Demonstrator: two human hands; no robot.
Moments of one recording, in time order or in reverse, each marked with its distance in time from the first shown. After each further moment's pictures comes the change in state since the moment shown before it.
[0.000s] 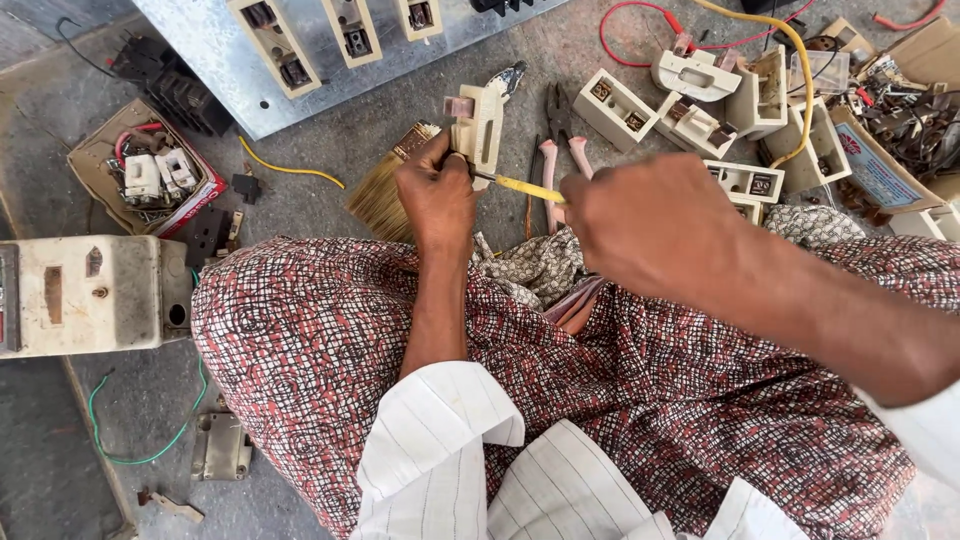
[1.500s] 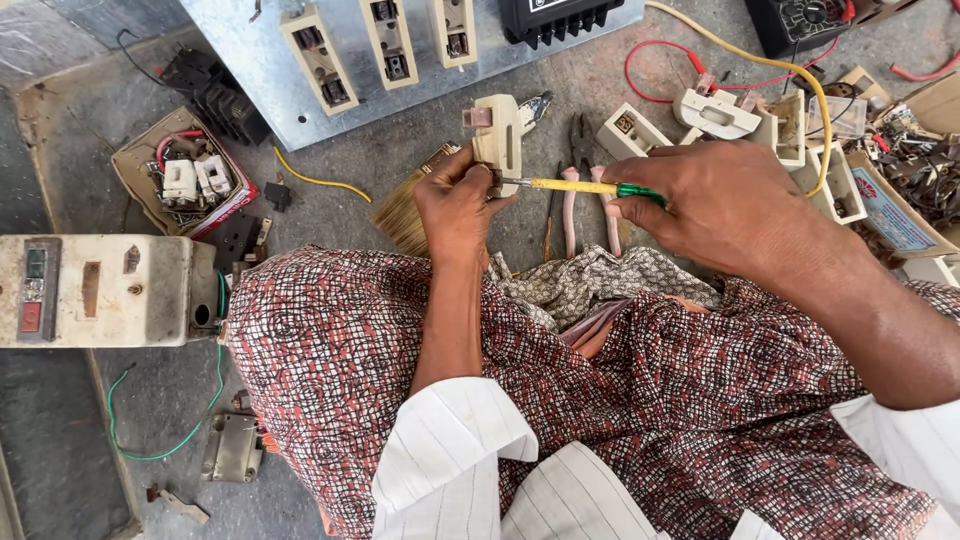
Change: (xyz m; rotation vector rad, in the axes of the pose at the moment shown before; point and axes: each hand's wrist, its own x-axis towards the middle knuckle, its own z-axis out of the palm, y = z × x) left_hand 0.014 -0.002 -0.006 -0.385 -0.057 -0.096; right_hand 0.013 0.046 0.007 0.111 0.288 0.046
